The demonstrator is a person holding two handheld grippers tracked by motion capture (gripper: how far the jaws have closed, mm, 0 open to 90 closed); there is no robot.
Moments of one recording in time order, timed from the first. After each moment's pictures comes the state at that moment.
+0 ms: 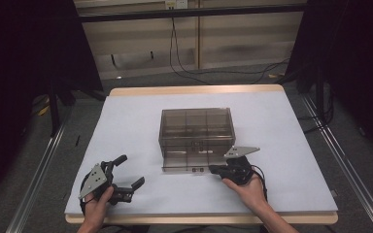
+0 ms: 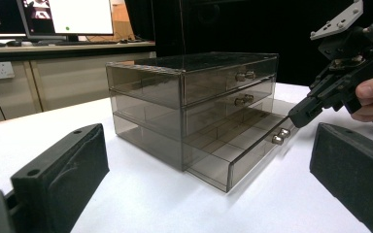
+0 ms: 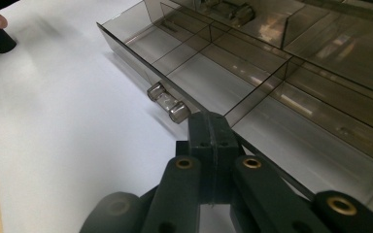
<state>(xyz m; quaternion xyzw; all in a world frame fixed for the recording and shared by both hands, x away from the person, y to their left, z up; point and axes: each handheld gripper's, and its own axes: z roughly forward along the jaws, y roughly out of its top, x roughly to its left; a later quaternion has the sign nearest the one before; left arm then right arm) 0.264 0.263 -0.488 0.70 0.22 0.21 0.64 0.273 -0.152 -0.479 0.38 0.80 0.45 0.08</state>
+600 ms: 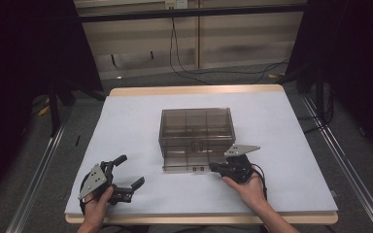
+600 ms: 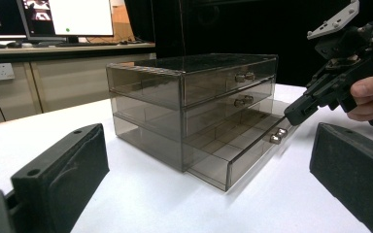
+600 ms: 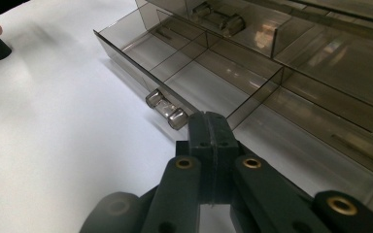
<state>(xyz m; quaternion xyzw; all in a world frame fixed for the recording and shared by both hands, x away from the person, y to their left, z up) 0.264 0.263 -0.488 0.70 0.22 0.21 0.65 0.277 -0.152 -0.478 0.39 0.80 0.45 0.08</state>
